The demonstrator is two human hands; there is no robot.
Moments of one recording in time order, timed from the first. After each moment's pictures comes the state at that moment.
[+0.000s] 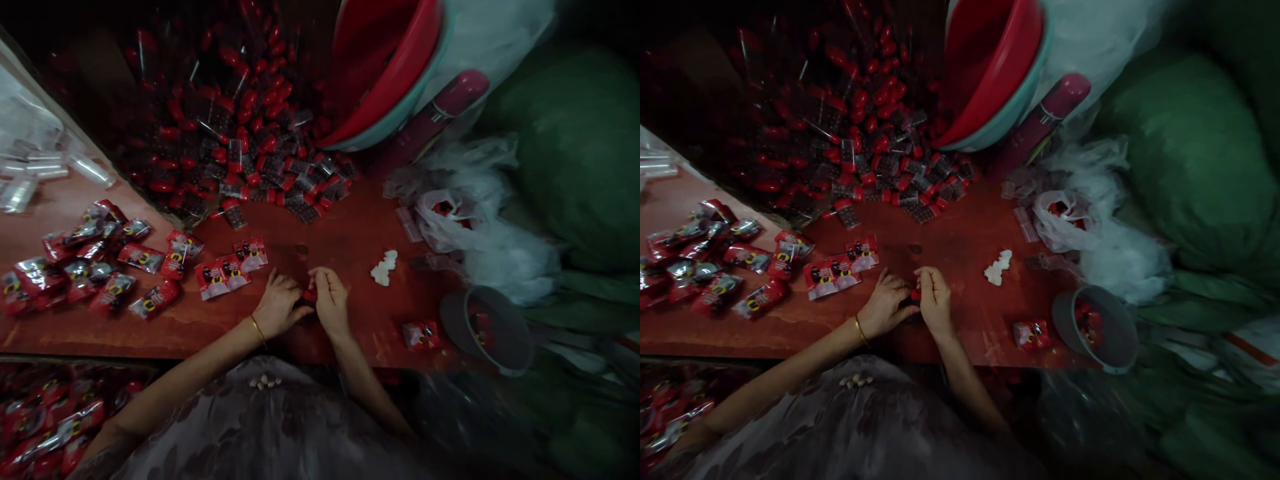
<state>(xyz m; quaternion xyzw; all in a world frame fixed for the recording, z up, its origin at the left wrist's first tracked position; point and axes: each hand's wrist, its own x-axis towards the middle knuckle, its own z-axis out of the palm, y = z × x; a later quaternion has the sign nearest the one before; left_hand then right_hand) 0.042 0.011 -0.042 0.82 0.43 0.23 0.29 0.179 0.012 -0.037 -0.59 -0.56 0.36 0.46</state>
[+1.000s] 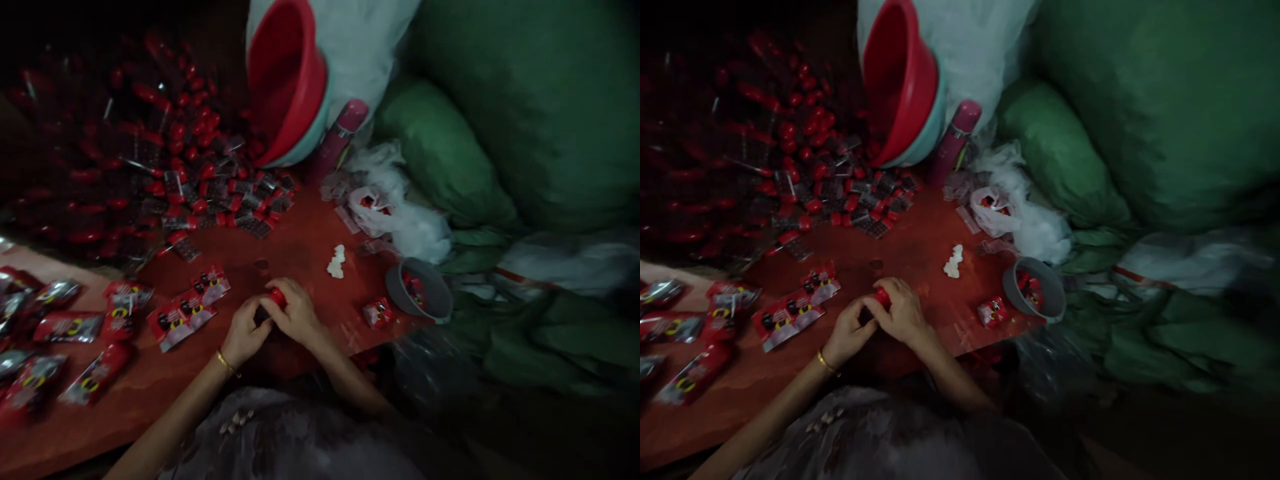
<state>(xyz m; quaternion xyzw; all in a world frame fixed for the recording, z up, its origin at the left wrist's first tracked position) 0.045 0.014 -0.052 0.67 0.44 0.38 0.46 0.180 0.013 -0.004 -0.58 -0.71 0.22 0.33</state>
